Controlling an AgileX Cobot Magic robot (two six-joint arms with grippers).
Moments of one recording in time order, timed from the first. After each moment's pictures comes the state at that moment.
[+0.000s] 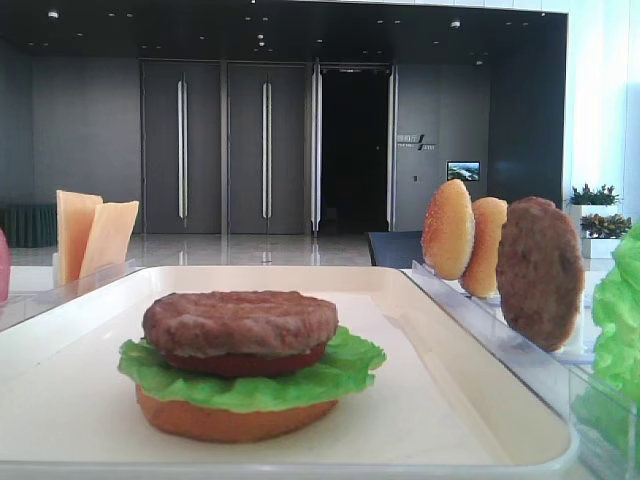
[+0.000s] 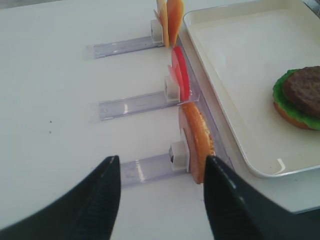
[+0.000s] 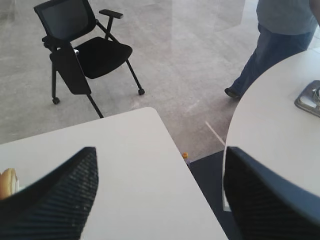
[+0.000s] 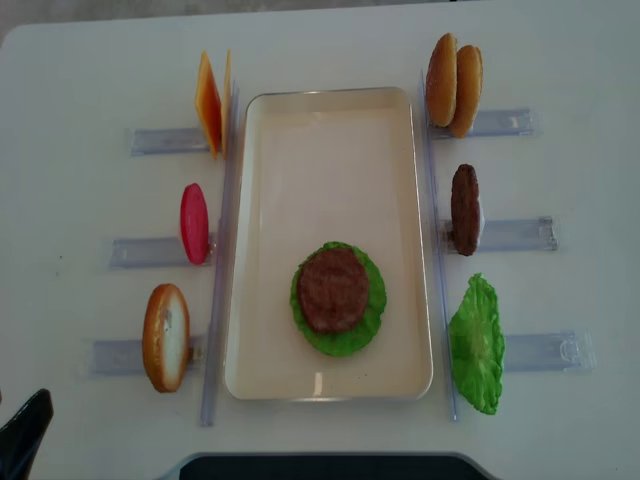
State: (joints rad) left arm 0.03 -0.02 -0.48 -0.14 1.12 0.22; right arm 0.01 0.63 -1.38 -0.32 1.22 0.22
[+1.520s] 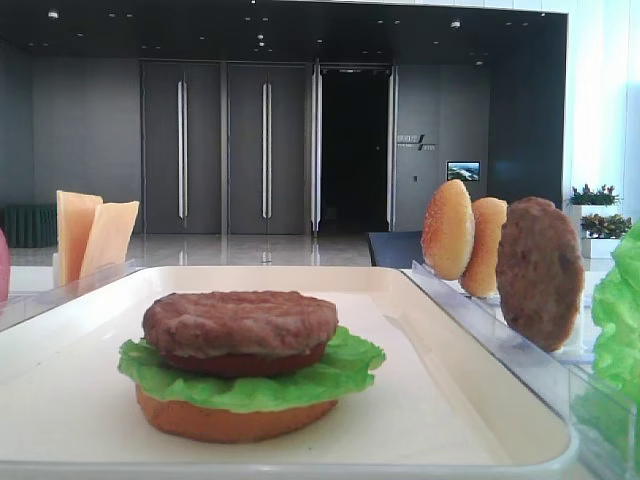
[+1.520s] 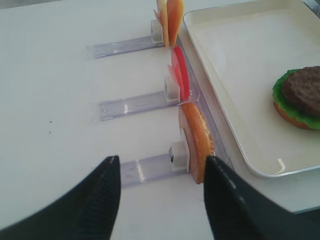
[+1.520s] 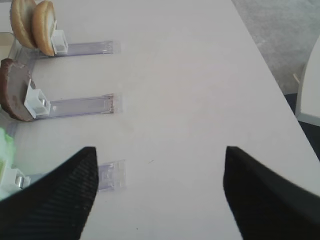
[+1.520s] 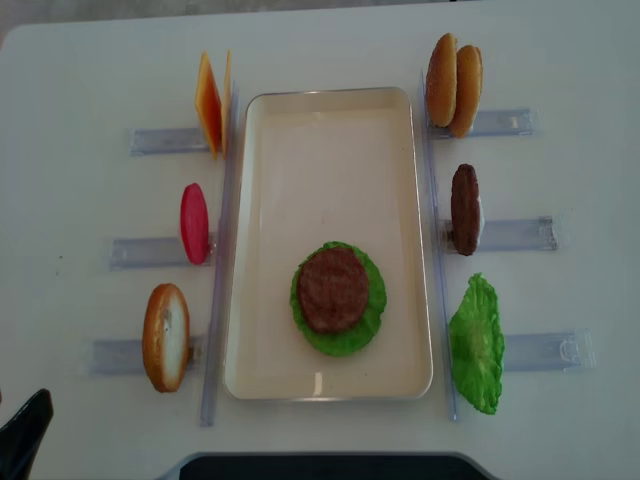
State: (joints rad) left arm 0.03 -0.02 -0.48 -0.14 1.12 0.22; right arm 0.01 -0.01 -0.51 -0.05 1.14 0.05
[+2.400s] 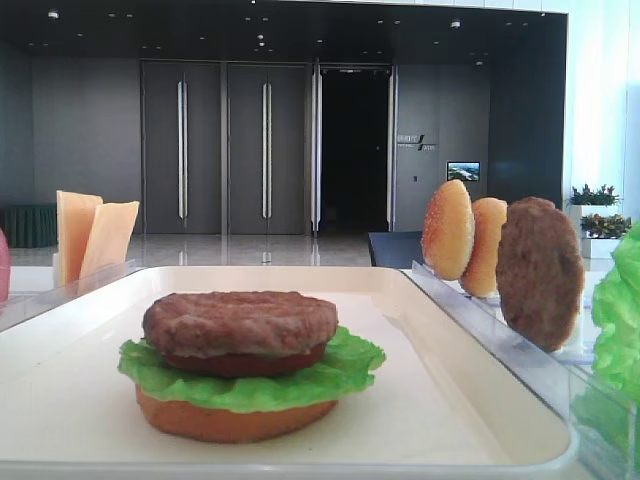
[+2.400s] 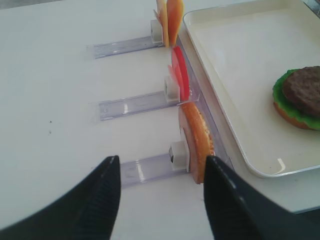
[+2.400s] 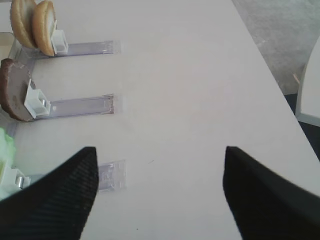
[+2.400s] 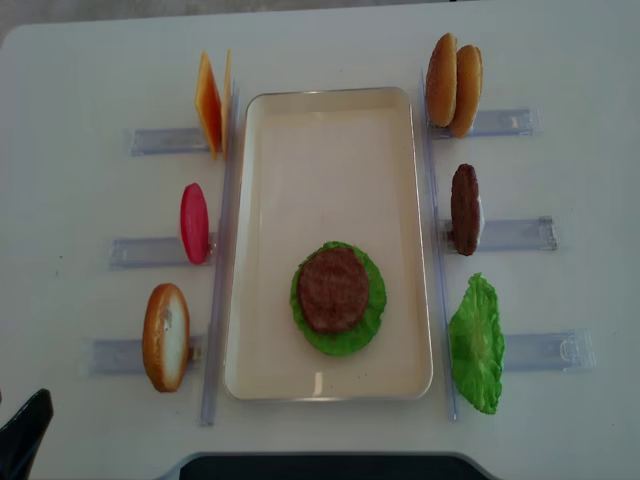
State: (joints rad) left arm 0.03 -0.02 -0.48 -0.14 1.12 0.22; right arm 0.01 -0.01 -0.51 -0.05 1.13 0.04
